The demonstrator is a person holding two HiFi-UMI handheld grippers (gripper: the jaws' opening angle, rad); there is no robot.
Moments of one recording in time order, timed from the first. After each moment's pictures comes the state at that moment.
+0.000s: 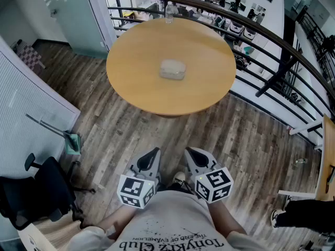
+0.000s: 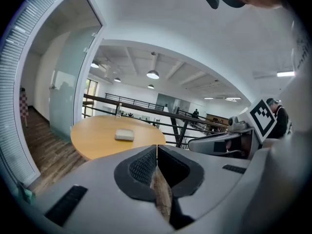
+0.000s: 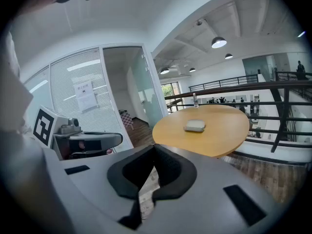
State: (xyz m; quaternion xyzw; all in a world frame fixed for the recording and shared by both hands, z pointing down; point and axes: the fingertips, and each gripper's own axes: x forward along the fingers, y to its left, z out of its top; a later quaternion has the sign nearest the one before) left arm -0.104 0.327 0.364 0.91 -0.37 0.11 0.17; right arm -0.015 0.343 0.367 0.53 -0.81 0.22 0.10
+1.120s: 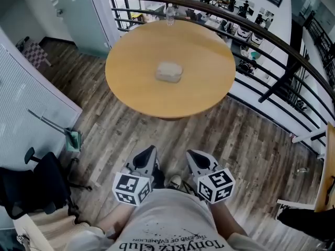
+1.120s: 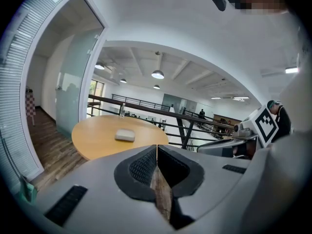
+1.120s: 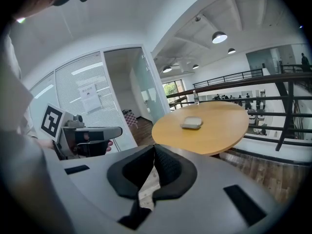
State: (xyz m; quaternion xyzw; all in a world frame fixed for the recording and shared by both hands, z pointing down) left arm -0.052 0.327 0.368 0.89 -0.40 0.11 0.17; right arm 0.056 0.356 0.385 0.50 -0.83 0.24 0.09
